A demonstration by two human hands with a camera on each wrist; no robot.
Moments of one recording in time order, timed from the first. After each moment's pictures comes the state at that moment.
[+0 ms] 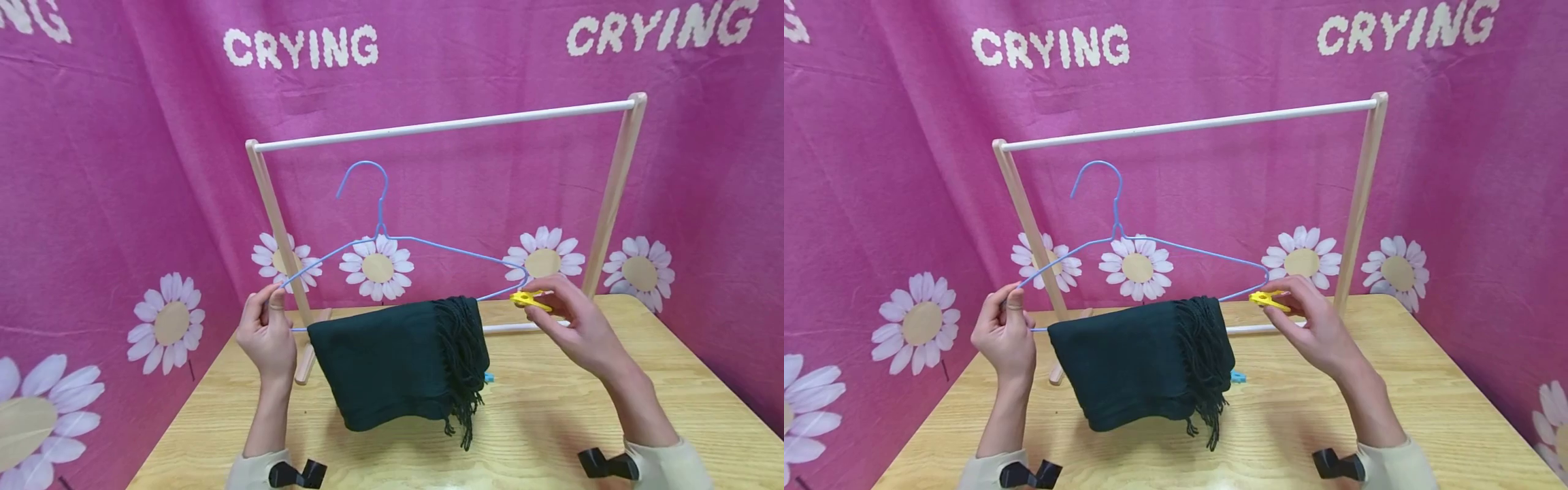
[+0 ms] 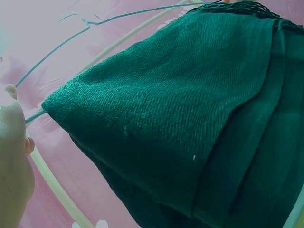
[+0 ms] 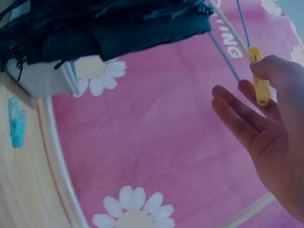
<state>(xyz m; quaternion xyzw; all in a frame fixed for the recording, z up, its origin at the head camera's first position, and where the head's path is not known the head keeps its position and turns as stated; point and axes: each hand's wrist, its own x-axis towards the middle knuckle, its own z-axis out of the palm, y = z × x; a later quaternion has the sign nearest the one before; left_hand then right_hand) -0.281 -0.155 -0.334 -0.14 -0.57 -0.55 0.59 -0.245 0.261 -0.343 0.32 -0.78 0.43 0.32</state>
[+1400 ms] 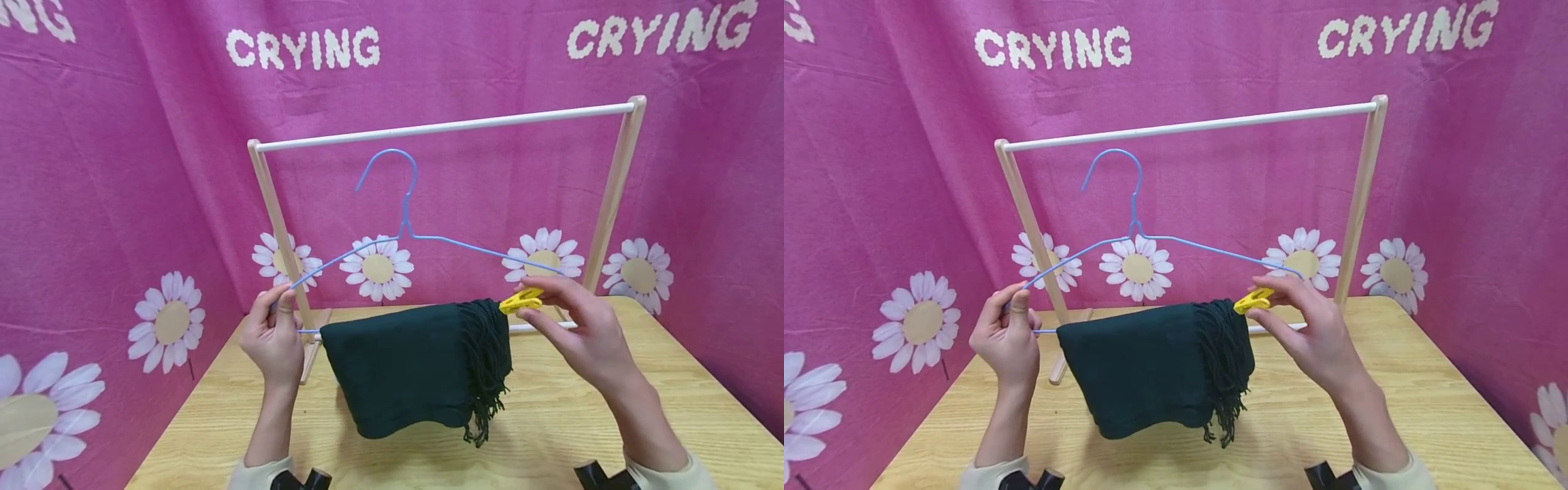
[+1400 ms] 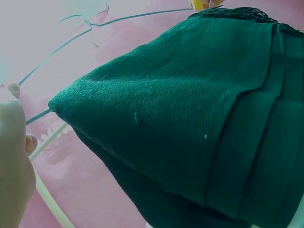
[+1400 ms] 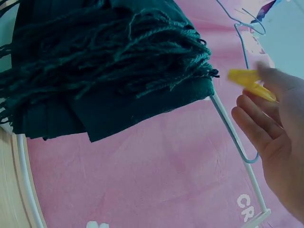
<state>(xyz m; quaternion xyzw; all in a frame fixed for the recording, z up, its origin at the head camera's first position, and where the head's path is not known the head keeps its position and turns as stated) -0.259 -0.138 -0.318 -0.23 -0.52 -0.58 0.58 -0.212 0.233 -0.312 0.38 -0.72 0.41 0.42</state>
